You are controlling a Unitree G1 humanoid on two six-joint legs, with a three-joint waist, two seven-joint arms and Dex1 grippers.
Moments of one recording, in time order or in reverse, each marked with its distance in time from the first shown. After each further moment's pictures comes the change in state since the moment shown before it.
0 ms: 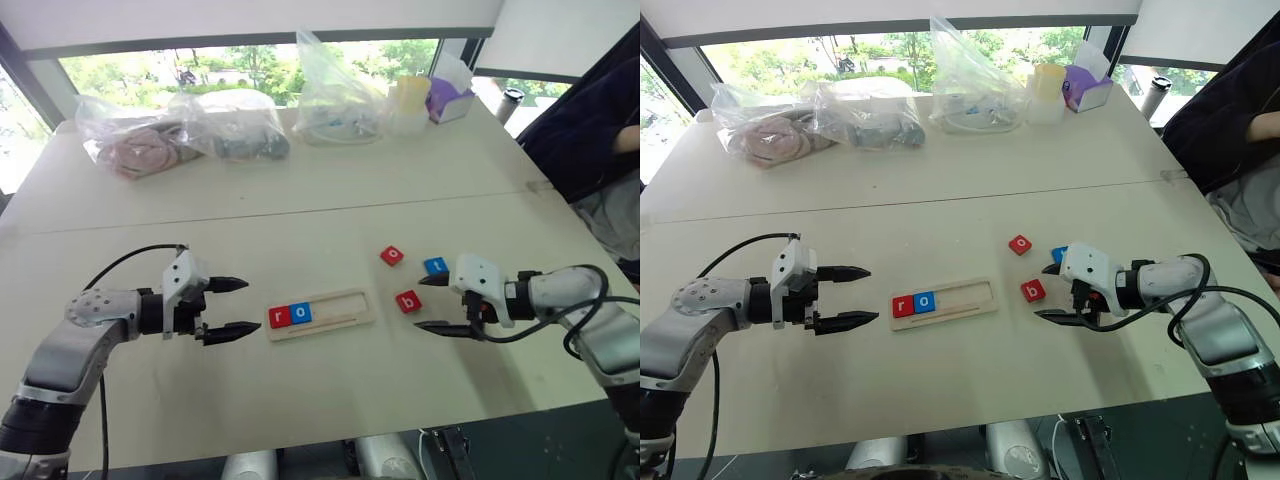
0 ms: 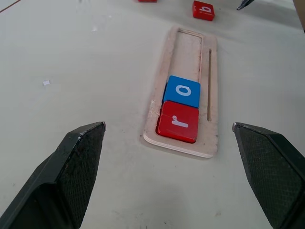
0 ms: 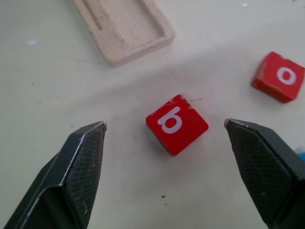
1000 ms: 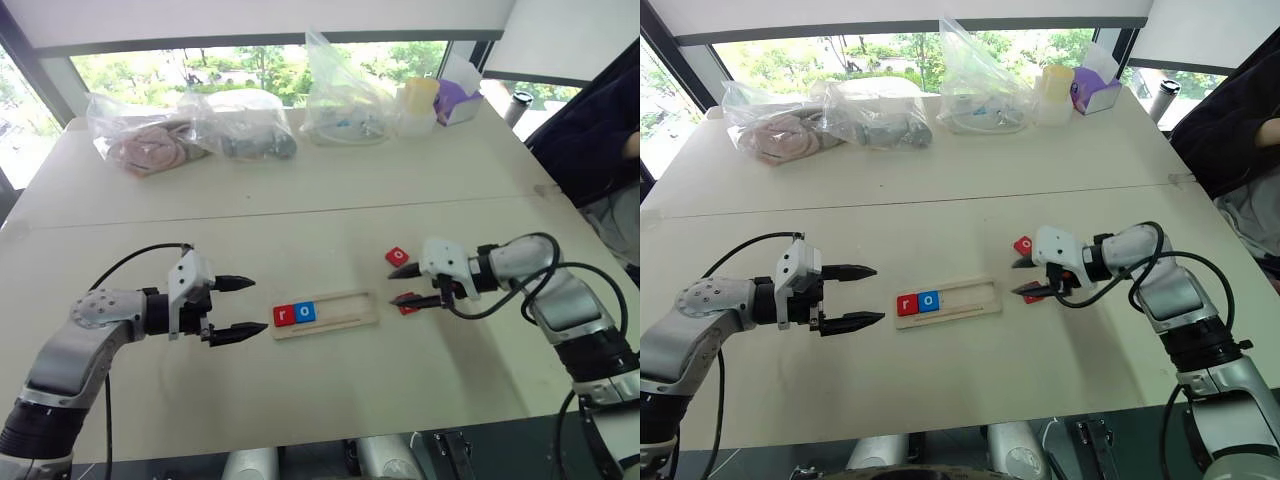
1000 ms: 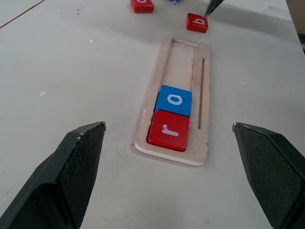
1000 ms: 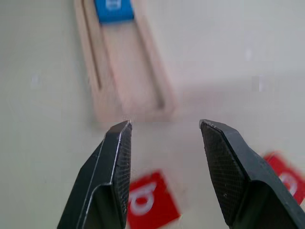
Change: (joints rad) left arm 0.005 -0.012 -0.007 -0.053 -0.014 0.004 0.027; right arm -0.253 0.157 0.104 0.041 -0.061 0.013 0.083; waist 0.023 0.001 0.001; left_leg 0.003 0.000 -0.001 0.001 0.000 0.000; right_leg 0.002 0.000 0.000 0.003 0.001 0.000
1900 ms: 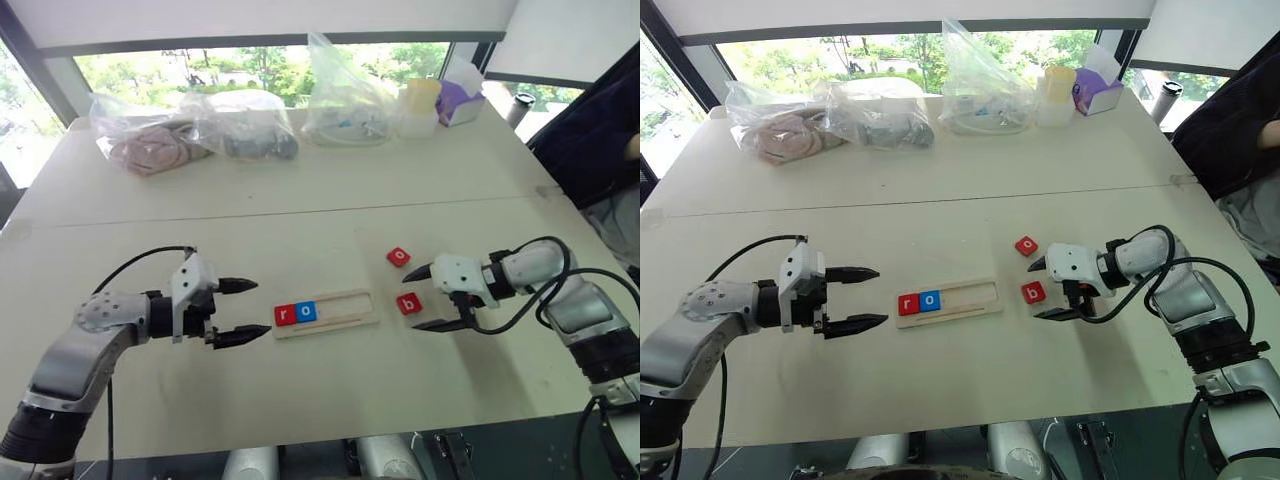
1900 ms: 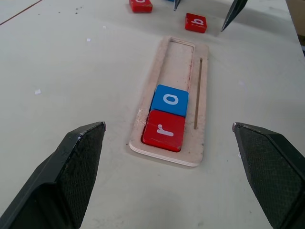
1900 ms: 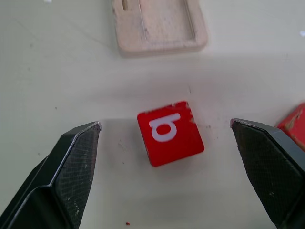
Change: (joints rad) left arm 0.016 -0.011 -0.011 -0.018 0.001 0.000 0.021; right arm 0.067 -0.091 0.026 0.241 -0.105 -0.305 0.082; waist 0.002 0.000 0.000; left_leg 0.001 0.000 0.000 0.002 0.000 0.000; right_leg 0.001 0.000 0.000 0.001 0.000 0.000
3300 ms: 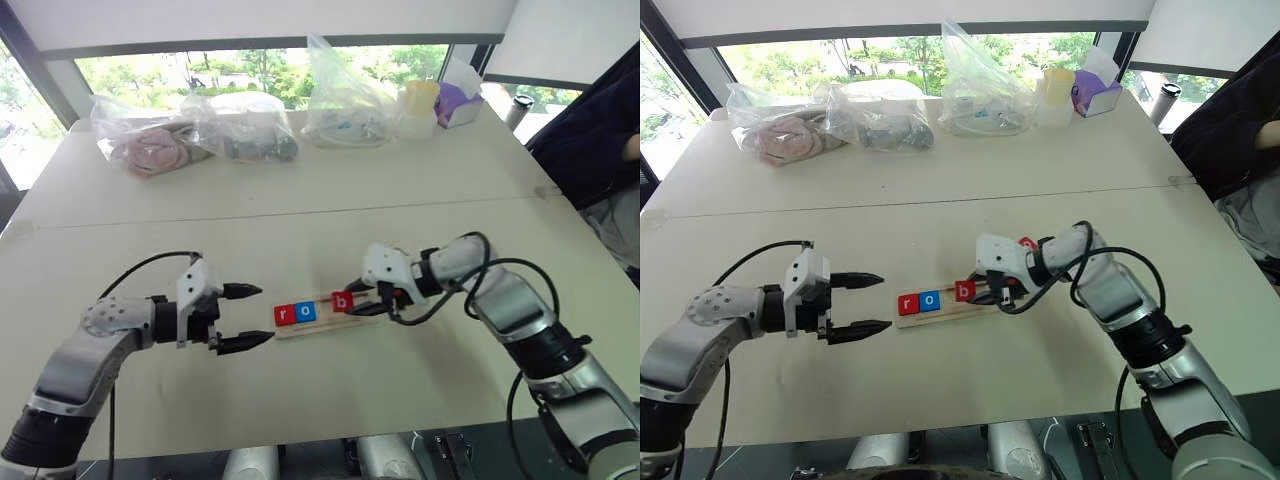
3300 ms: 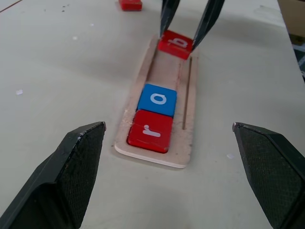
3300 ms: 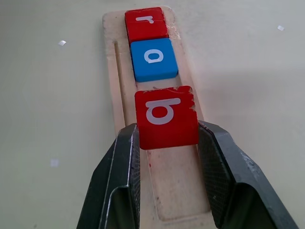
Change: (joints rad) left arm 0.031 0.005 -0.021 -0.034 0.000 -0.006 -0.009; right arm -0.130 0.238 0.186 -0.313 -0.041 0.505 -0.152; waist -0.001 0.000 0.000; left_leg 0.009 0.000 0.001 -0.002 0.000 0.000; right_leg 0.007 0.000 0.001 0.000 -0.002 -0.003
